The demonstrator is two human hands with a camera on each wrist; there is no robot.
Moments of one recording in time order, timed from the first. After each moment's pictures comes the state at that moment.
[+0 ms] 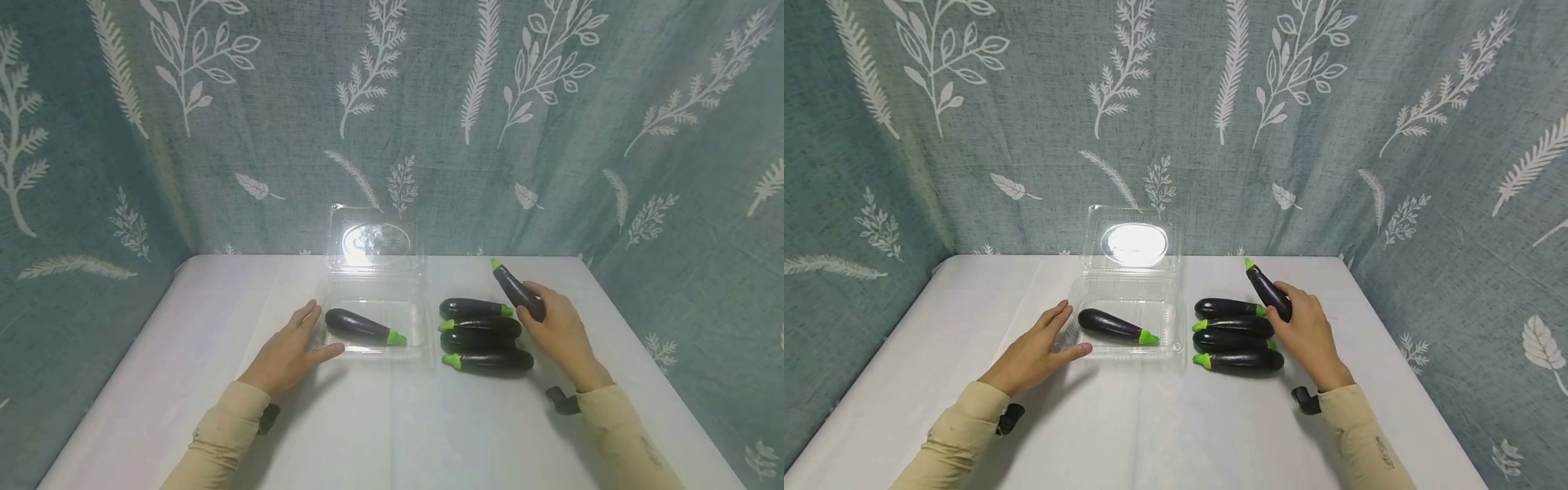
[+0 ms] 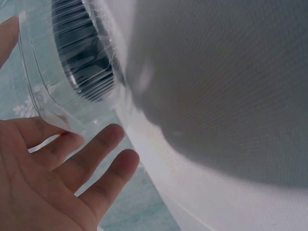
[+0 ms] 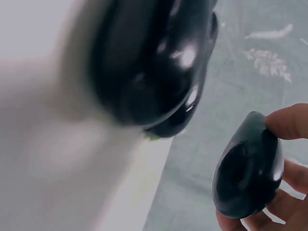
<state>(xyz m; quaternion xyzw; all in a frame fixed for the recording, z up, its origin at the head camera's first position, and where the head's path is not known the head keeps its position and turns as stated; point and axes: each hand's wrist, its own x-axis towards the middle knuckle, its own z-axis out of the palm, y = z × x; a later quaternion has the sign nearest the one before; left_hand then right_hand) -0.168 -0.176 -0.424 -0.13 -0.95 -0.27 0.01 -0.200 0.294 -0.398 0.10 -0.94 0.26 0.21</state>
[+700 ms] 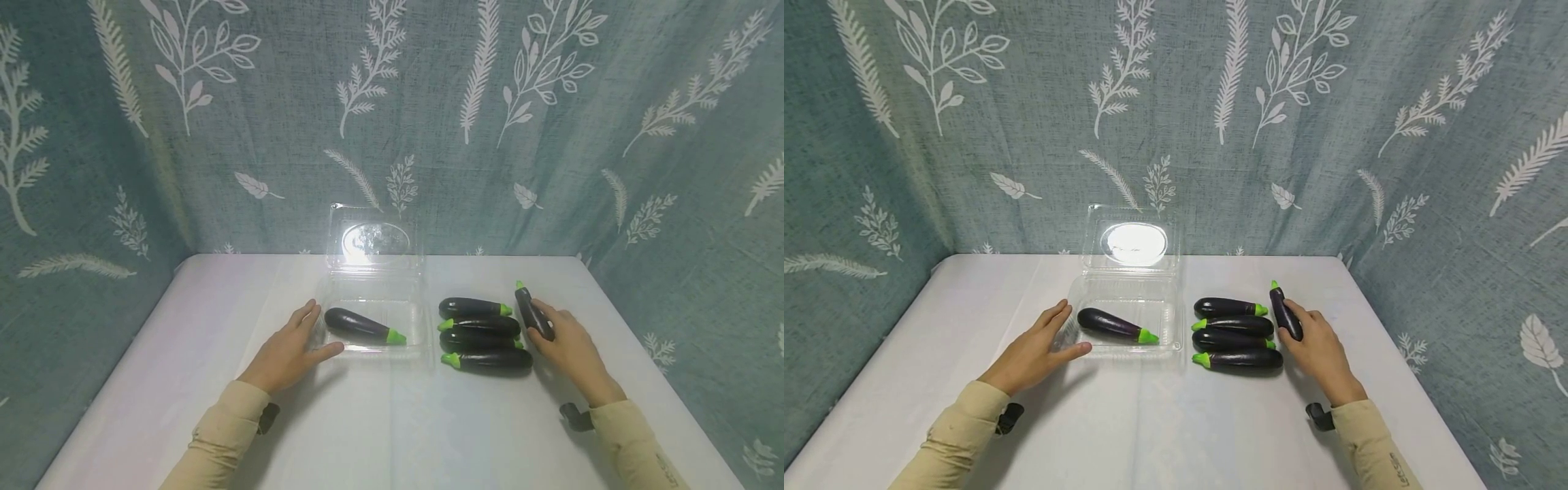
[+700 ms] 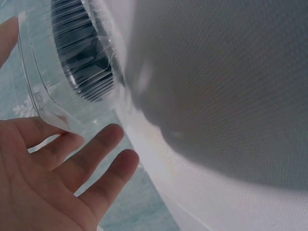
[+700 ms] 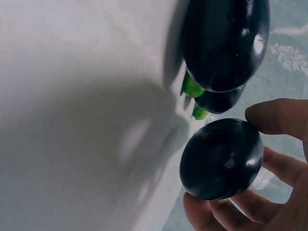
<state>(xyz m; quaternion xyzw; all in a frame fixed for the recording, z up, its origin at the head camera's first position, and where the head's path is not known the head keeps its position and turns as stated) -0.168 -0.175 -0.424 -0.13 -0.95 -0.27 0.01 -0.182 0.321 -0.417 0.07 -0.97 0.21 0.11</state>
